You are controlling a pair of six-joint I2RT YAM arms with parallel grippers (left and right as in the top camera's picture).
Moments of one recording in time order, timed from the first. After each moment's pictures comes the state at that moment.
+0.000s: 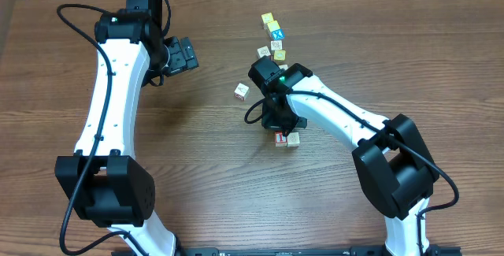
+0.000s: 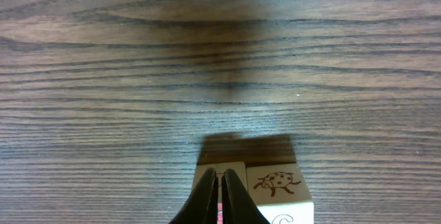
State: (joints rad) left arm -0.02 1.87 1.80 -1.23 -0.04 -0.40; right arm 0.66 2.07 1.58 -1.02 0.01 0.72
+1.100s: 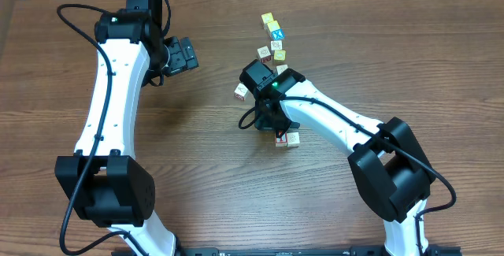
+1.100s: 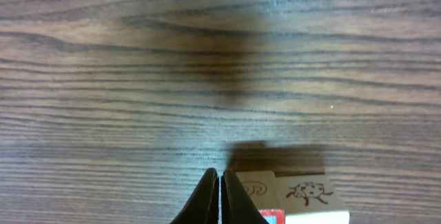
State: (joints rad) left arm -0.02 1.87 1.80 -1.23 -0.04 -0.40; right arm 0.71 2.07 1.58 -0.96 0.05 0.72
